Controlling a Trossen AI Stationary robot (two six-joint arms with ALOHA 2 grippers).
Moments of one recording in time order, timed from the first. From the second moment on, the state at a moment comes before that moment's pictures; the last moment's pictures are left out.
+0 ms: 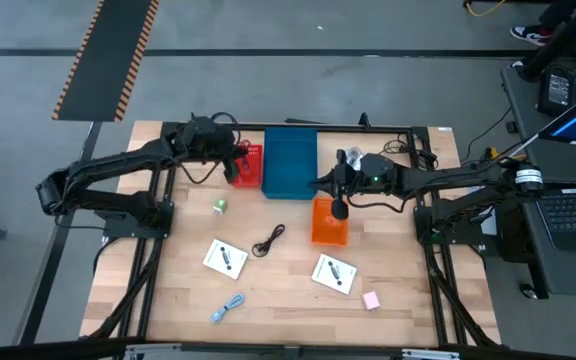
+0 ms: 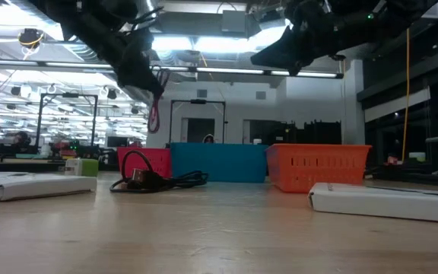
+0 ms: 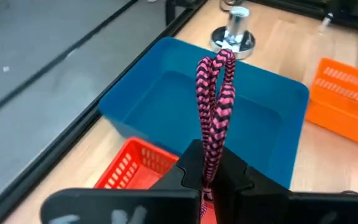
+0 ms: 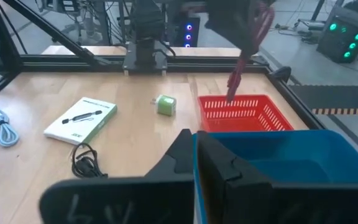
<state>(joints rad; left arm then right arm) 0.57 1.08 0.73 -0.23 0.09 -0.01 -0.14 1.28 0.68 0.34 -0.03 -0.07</state>
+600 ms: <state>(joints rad) 0.80 1.34 0.93 -0.44 0.35 -0.08 -0.14 1.28 0.68 0.37 0.02 -0.11</state>
